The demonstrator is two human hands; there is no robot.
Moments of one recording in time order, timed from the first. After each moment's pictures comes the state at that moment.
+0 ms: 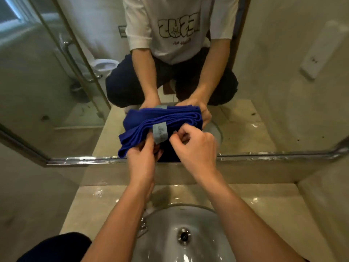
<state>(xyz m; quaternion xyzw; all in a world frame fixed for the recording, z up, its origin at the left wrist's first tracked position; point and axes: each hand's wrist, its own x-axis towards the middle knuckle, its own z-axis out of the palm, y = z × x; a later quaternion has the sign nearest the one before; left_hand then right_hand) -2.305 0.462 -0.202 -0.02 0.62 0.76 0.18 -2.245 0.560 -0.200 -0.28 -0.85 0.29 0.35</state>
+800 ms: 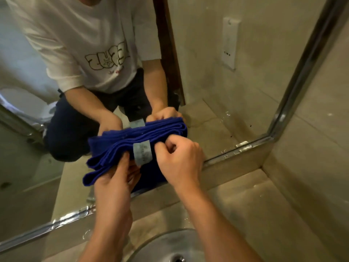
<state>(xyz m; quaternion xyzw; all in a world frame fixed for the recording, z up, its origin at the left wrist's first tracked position) -2.233 0.556 -0.158 0.07 0.68 0.70 0.21 -2.179 0.654 -0.195 -0.38 -0.71 0.33 0.49</state>
